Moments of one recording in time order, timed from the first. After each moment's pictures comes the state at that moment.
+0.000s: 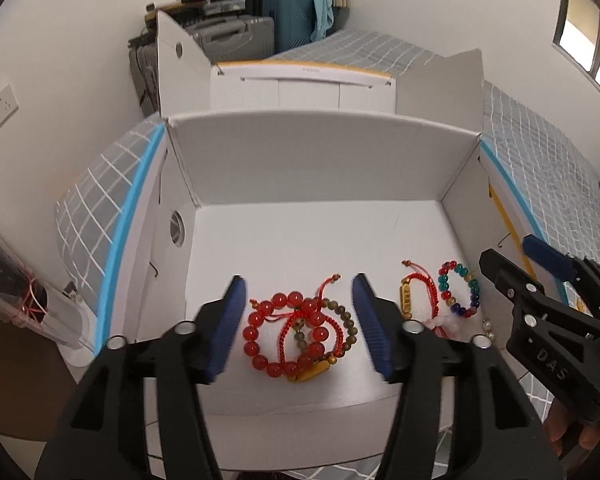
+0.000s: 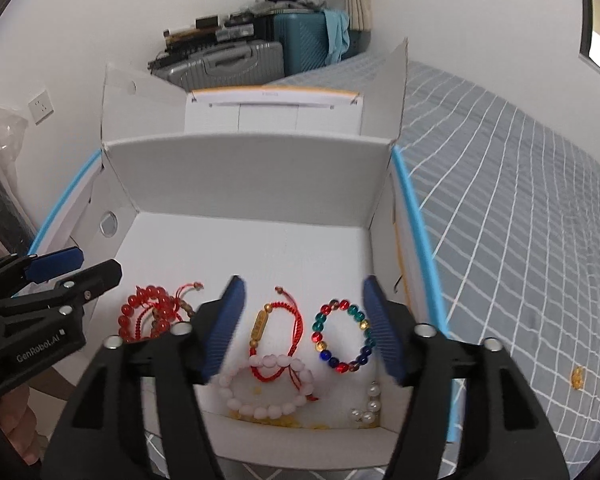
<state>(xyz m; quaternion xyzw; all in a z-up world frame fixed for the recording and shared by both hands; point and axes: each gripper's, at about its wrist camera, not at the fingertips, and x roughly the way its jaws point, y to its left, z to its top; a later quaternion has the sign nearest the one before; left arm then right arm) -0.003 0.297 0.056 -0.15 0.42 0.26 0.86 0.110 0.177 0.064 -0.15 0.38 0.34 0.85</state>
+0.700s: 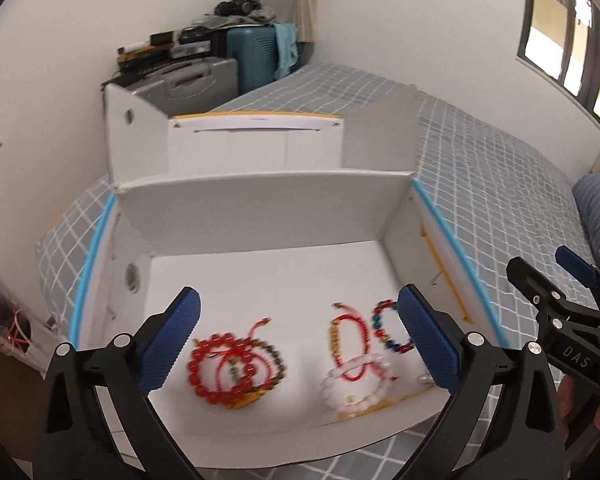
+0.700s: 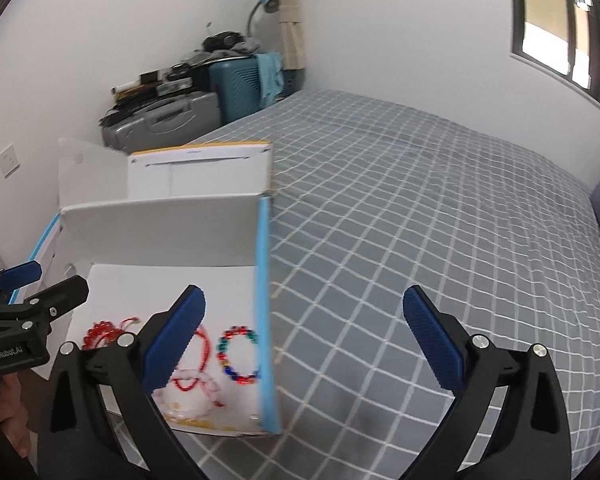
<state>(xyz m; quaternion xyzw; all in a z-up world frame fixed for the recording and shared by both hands) 0.032 0.253 0.091 -0.13 0.37 0.22 0.89 0.149 0.080 0.102 -0.10 0.33 0.27 0.90</state>
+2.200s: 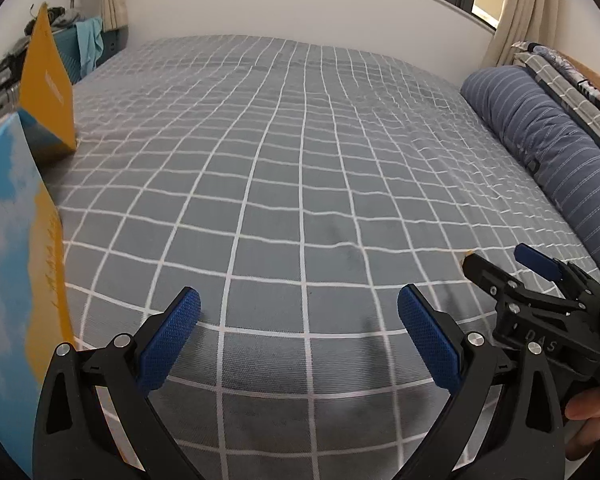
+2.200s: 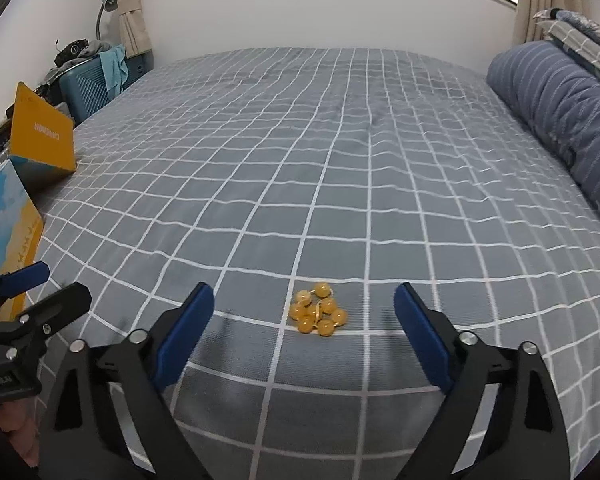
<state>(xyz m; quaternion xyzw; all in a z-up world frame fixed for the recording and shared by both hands) 0.202 0.035 -0.046 -0.07 0.40 -0.01 0.92 0.247 -0.159 -0.042 -0.03 0.39 0.10 0.91</state>
